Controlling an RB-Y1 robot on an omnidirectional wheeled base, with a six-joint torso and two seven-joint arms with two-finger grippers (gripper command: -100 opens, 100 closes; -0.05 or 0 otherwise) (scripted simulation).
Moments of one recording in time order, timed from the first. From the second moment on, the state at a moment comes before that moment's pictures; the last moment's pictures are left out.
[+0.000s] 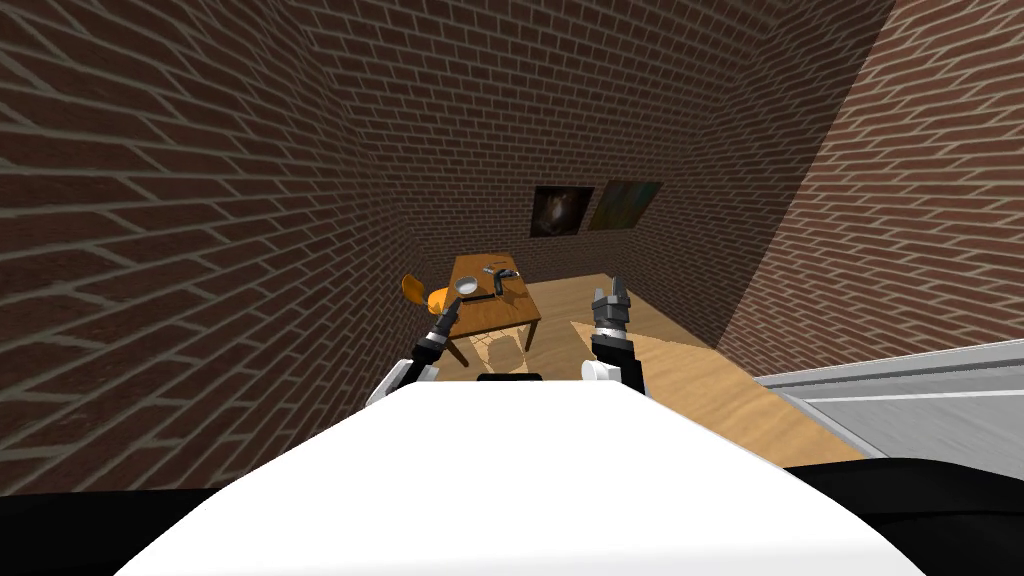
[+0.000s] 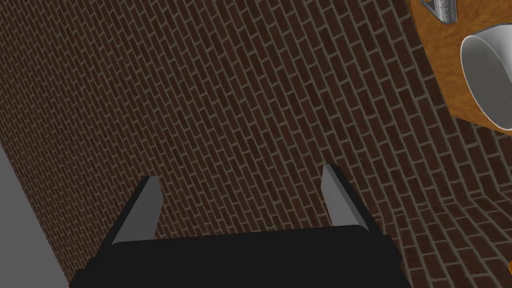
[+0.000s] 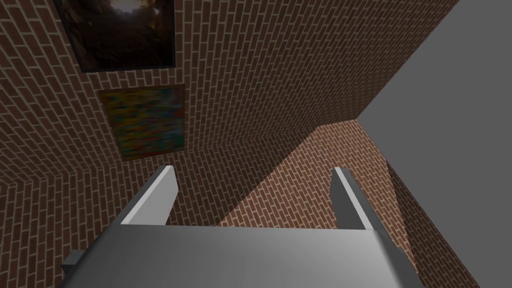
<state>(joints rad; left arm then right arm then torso) 0.37 0.33 -0.10 -1.77 -0.25 -0.48 0.03 0.54 0.03 -0.03 -2.22 -0.09 -0.36 0.13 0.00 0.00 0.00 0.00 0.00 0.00</state>
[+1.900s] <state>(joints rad) 0.23 0.53 -0.10 -1.21 -0.49 -0.38 0.13 0.54 0.03 -0.03 -2.22 -0.09 -0.36 0.13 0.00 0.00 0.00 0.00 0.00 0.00</state>
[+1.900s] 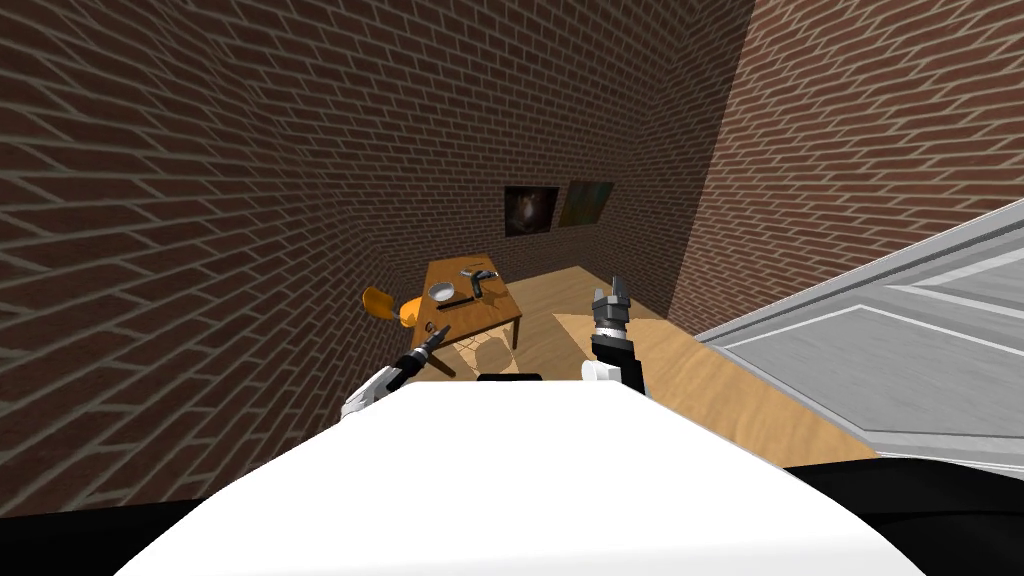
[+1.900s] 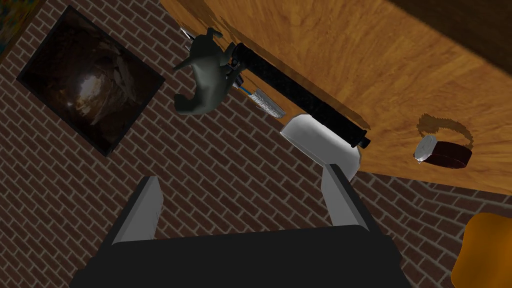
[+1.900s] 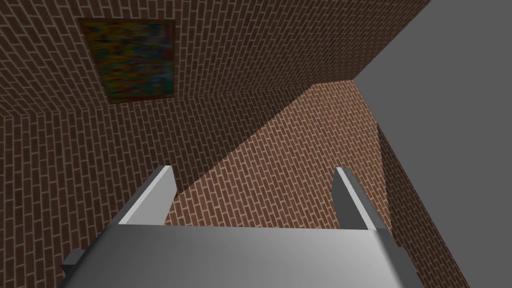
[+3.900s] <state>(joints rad) 0.09 0.65 -0.06 -0.70 -0.71 -0.35 0.22 0.54 0.03 -0.03 -2.22 -0.09 -0.36 0.13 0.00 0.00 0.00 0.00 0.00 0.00</state>
